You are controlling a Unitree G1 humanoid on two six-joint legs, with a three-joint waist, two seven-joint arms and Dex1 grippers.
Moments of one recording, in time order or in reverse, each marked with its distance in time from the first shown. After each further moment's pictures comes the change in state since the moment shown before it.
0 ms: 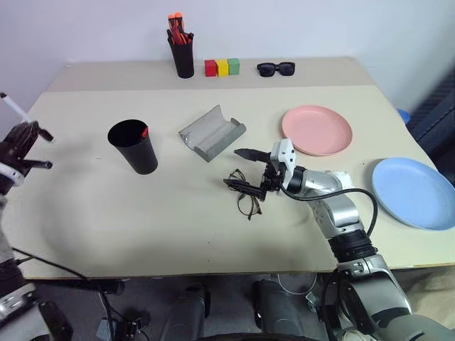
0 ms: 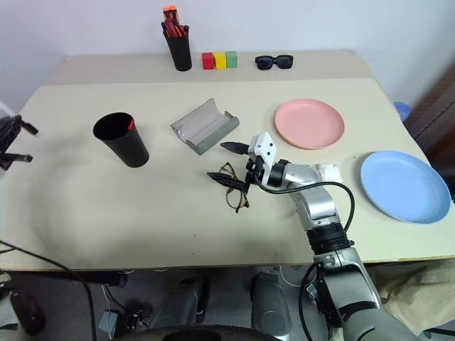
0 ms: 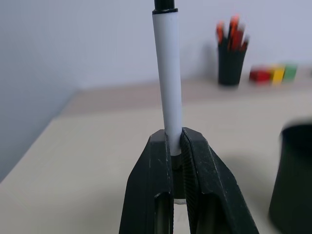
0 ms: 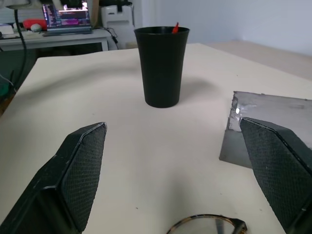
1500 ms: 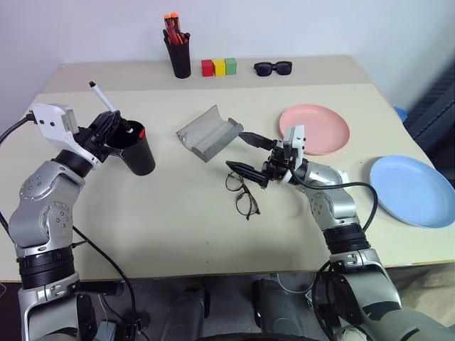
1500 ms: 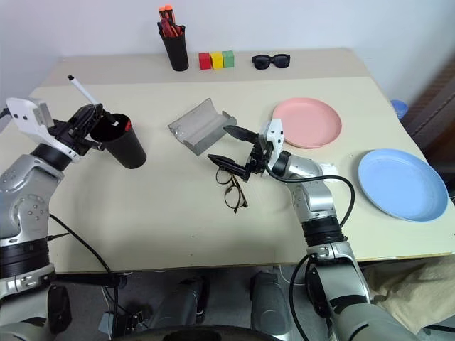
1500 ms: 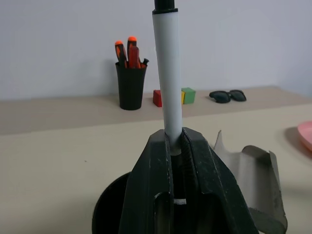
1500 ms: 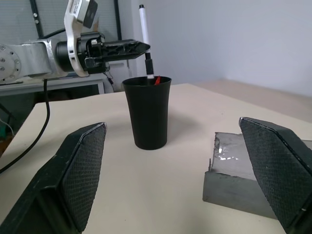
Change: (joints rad) left arm -0.017 -0.091 -0.313 -0.148 -0.174 0.070 0.138; right arm -0.046 0.066 -0.098 0.045 0.084 -0.035 0.041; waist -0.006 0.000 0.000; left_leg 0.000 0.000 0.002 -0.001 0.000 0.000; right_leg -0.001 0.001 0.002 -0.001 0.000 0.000
